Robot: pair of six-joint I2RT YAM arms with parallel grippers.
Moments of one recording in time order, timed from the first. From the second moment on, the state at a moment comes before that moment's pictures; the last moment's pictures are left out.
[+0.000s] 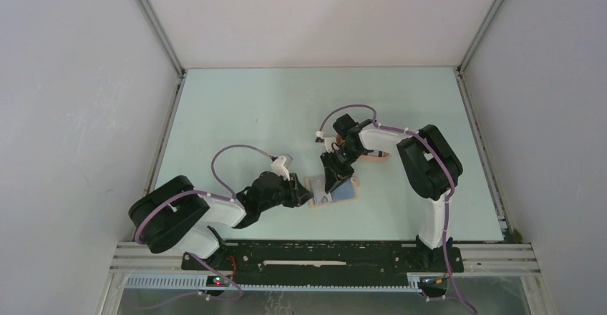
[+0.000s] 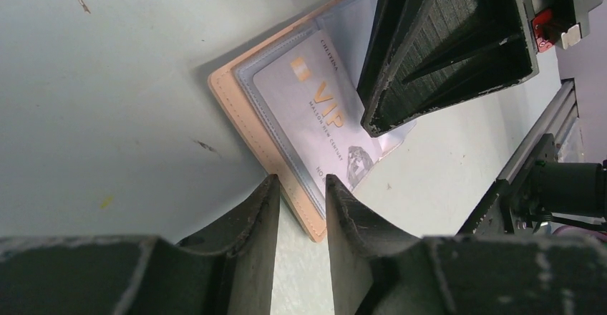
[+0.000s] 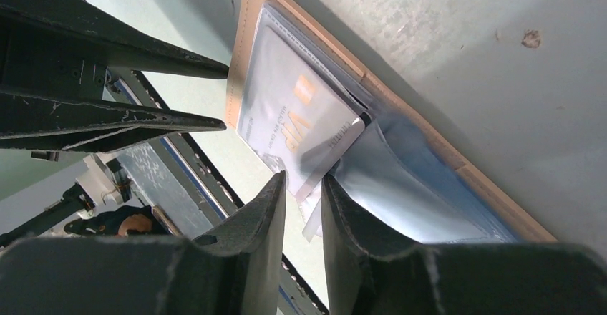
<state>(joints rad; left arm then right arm) -0.83 1.44 0.24 0.72 0.07 -0.75 0.58 1.97 1.23 -0.68 -0.72 0.04</state>
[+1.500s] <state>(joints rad) -0.83 1.31 0.21 0.70 0.06 -0.73 0.60 1.93 1.26 -0.77 -0.60 -0.17</state>
